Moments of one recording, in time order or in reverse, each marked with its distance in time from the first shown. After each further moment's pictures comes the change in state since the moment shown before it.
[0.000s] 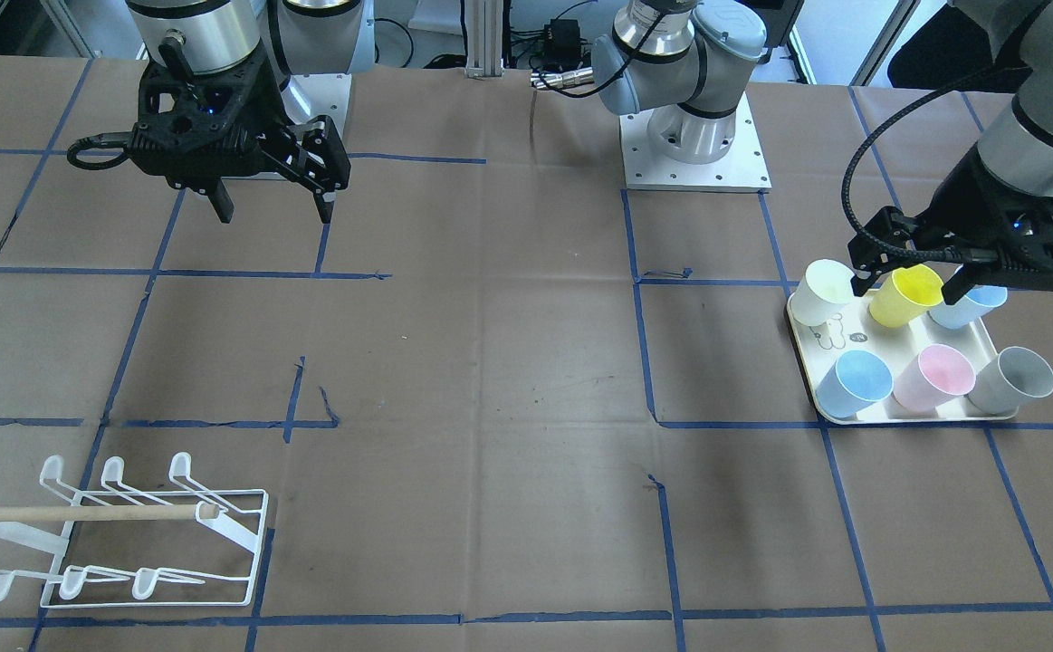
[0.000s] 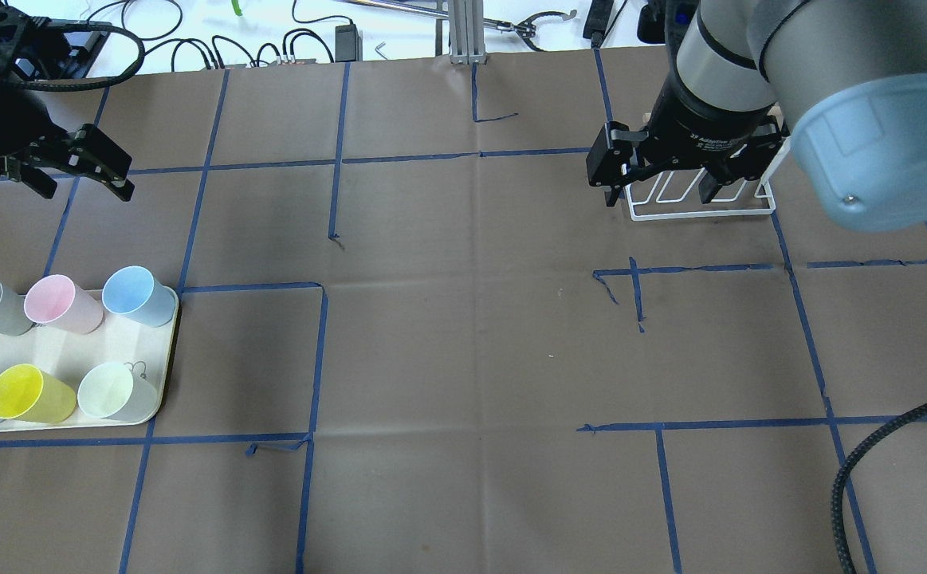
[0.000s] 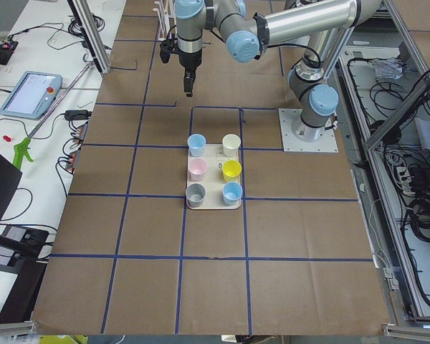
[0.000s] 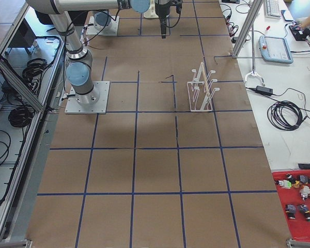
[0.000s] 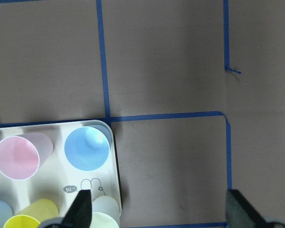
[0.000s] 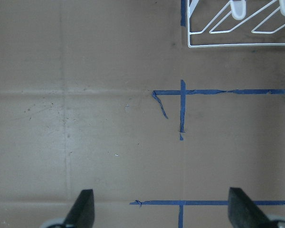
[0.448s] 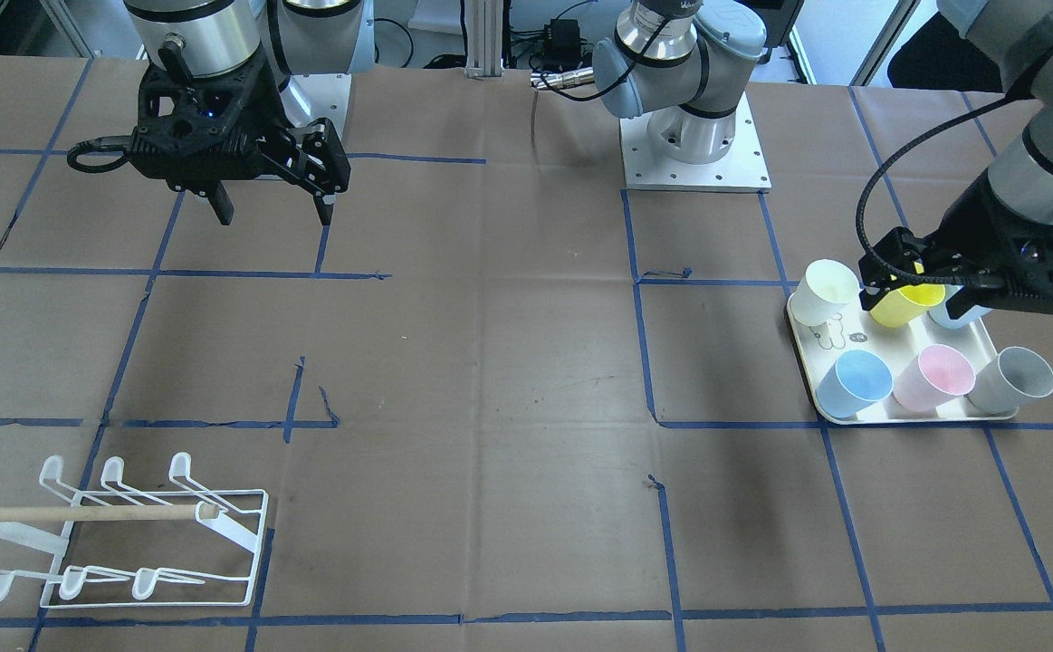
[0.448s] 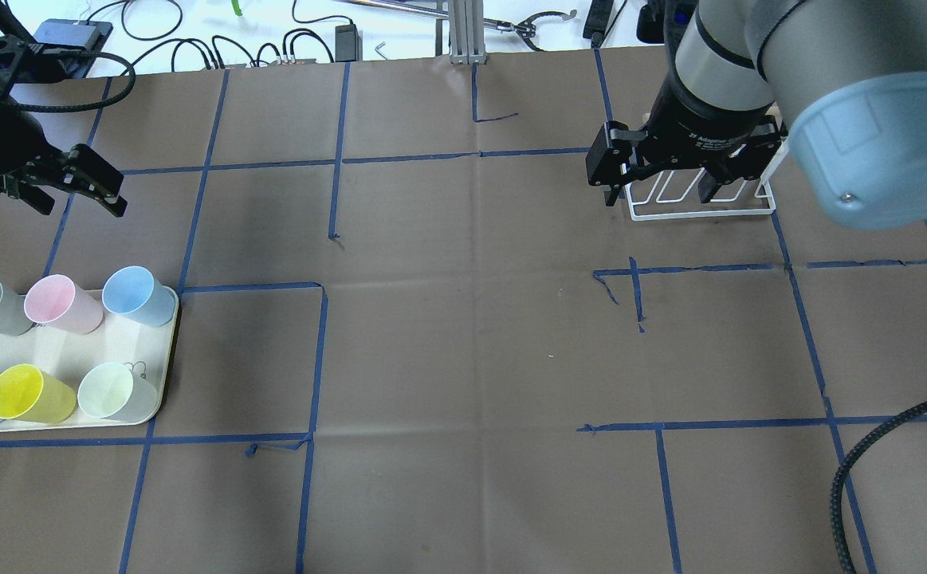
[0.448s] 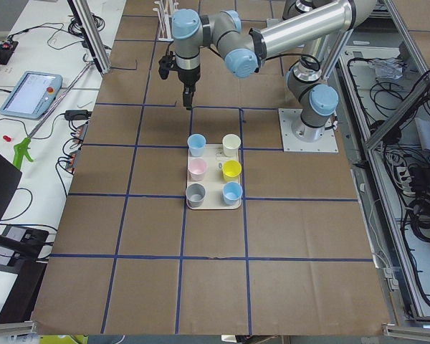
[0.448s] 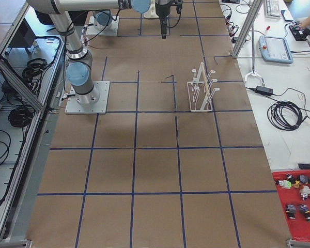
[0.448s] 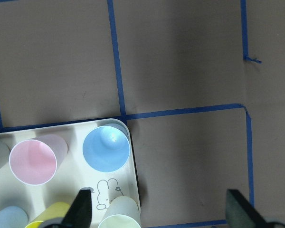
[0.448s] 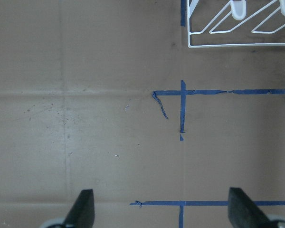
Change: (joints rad) left arm 0.060 -0.044 -0.066 0.082 -0.005 0.030; right arm 0.000 0.002 0.000 -0.003 0.000 0.002
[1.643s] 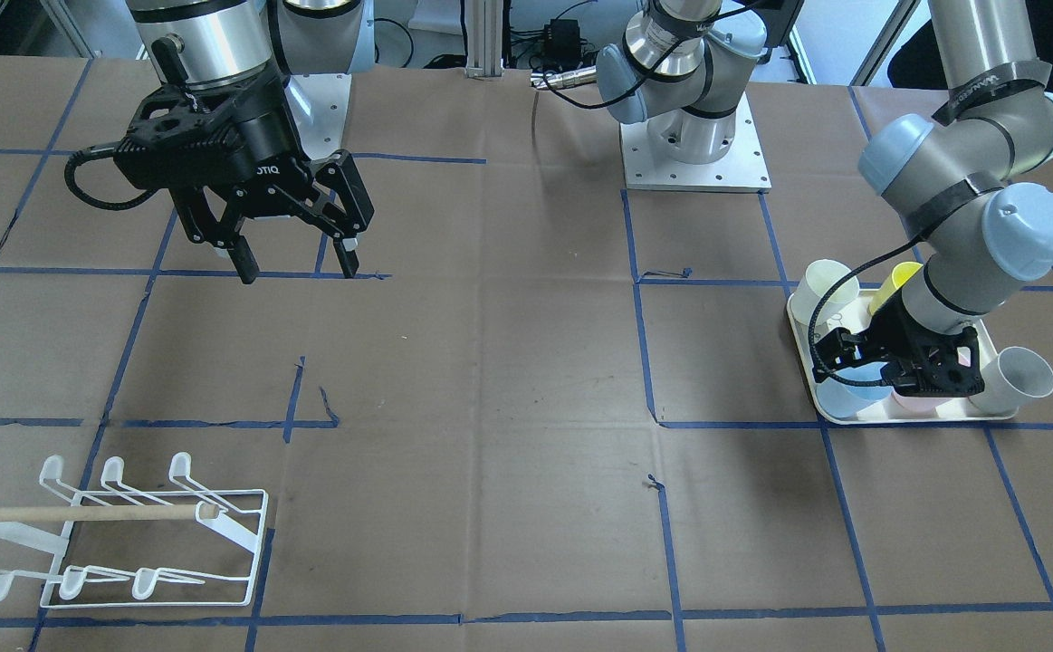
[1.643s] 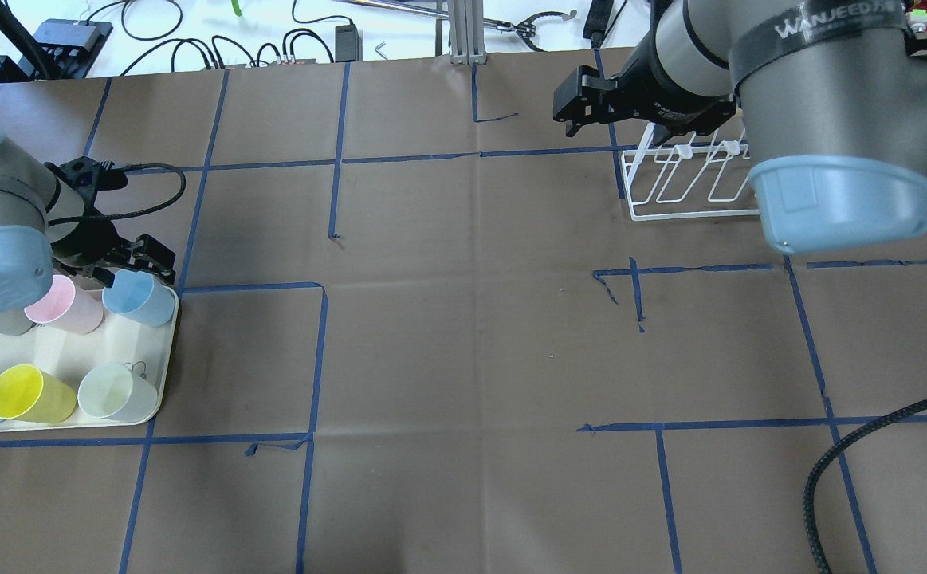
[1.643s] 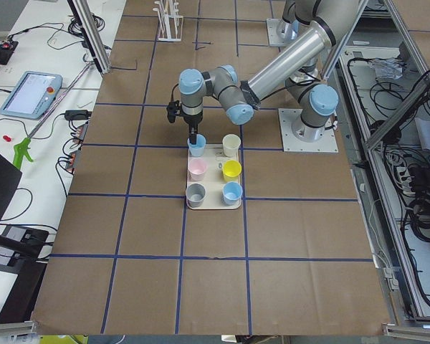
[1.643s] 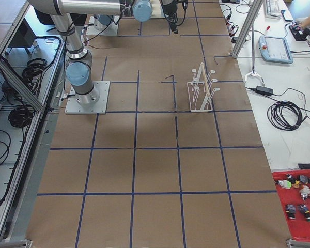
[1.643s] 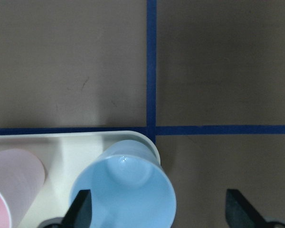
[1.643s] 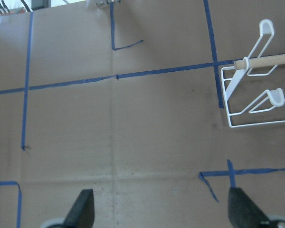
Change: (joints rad) left arm 0.044 -0.142 -0.285 0.420 -0.006 -0.025; right arm 0.001 0.011 0.103 -0.461 0.123 0.124
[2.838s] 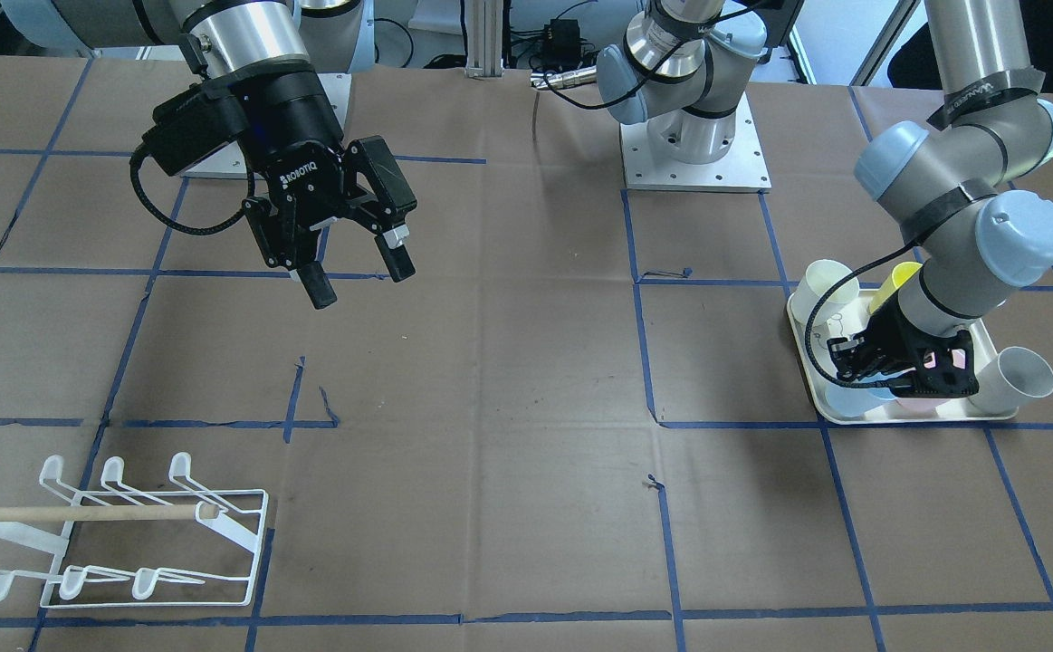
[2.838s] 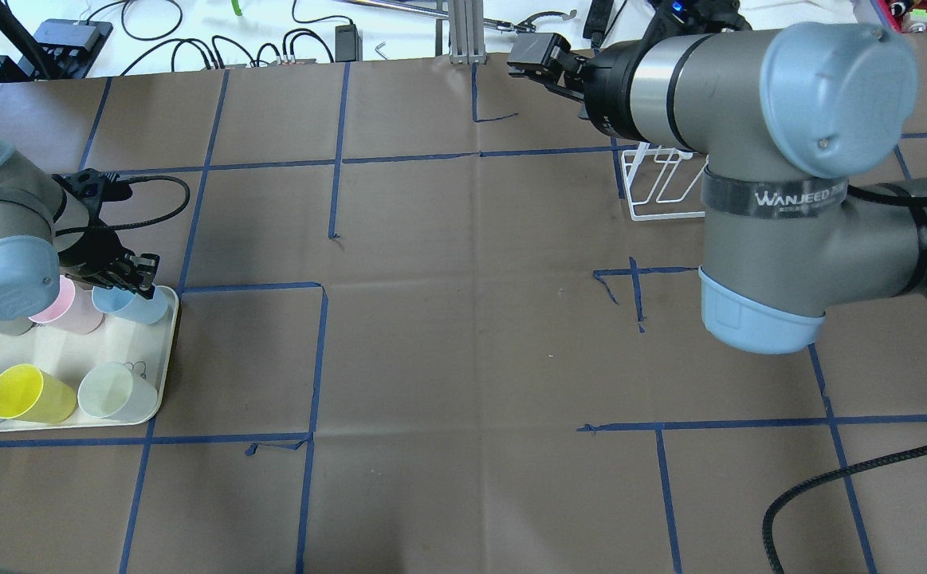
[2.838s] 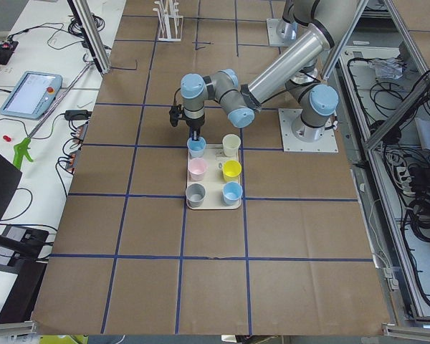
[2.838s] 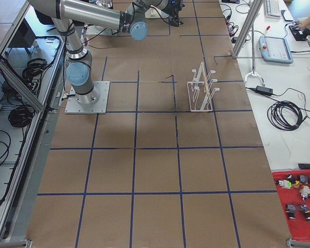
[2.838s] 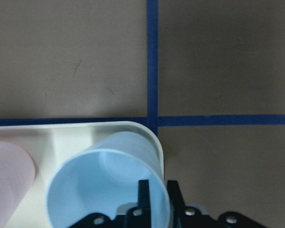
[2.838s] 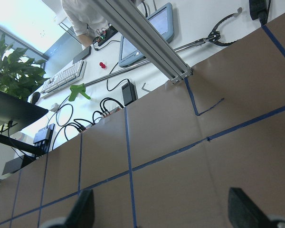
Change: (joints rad) left arm 0.010 -0.005 -0.002 0.005 0.014 0.015; right arm 0.008 0.003 0.241 -0.708 0.194 0.446
